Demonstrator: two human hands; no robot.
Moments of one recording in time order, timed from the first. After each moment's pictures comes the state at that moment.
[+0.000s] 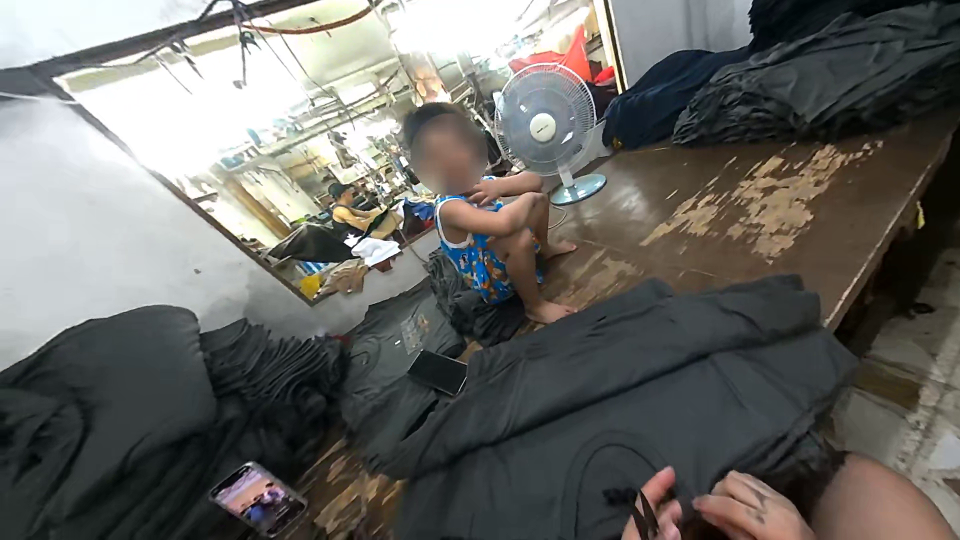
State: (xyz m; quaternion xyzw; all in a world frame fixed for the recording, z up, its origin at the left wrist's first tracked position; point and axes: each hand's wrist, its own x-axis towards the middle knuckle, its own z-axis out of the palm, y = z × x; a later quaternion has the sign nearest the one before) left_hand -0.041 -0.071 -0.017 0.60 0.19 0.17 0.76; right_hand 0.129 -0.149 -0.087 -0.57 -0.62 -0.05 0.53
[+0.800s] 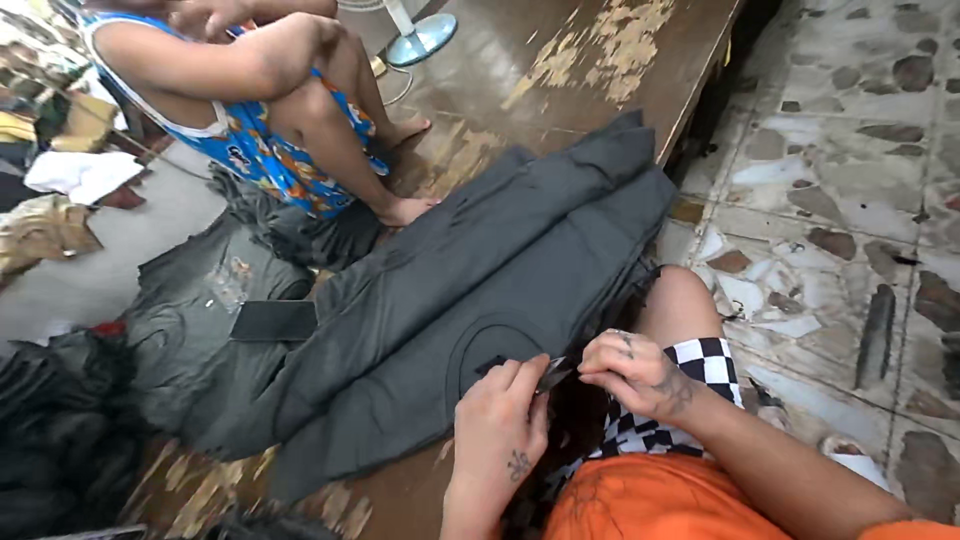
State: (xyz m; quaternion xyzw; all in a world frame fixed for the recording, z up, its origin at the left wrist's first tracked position) left_hand -0.038 -0.054 0.012 0.97 0.14 0.15 0.10; right_hand 0.127 -0.174 -0.072 -0.55 -0.60 -0.03 0.58
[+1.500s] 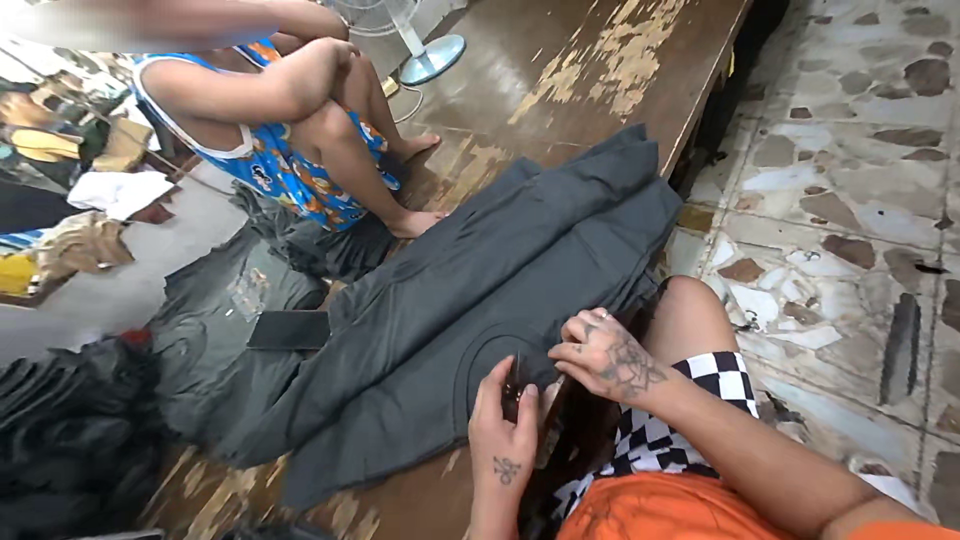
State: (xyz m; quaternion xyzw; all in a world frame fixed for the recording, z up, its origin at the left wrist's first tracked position) left_hand -0.047 -0.058 -0.027 0.85 0.33 0.27 0.29; right_hand 0.132 -0.136 -0.067 -0.63 -0.63 -0.06 0.44
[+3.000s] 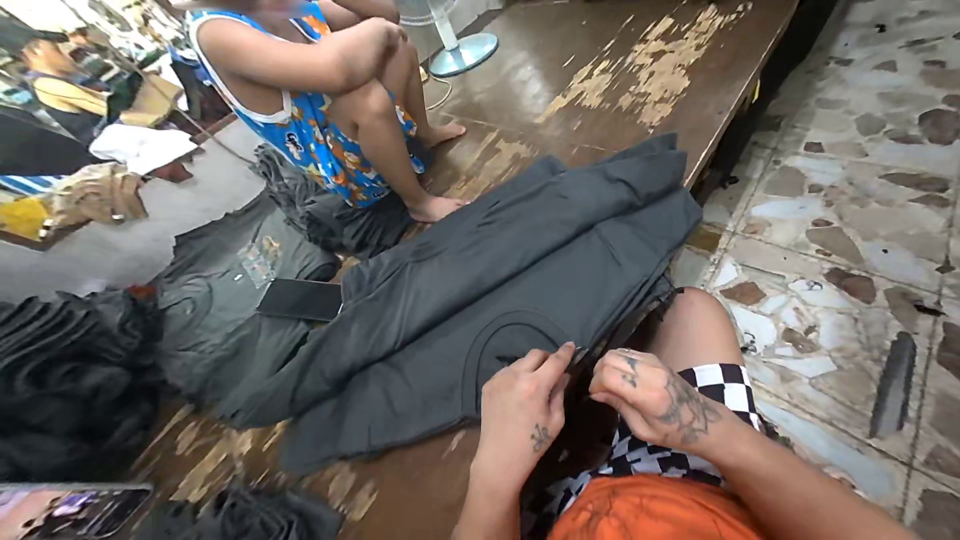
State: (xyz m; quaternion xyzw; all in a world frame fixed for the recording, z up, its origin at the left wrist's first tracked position) left_hand -0.034 -0.049 0.001 0.96 0.16 0.17 0.12; right_hand 0.117 -0.172 -0.054 -0.54 -0.68 -0.05 0.49
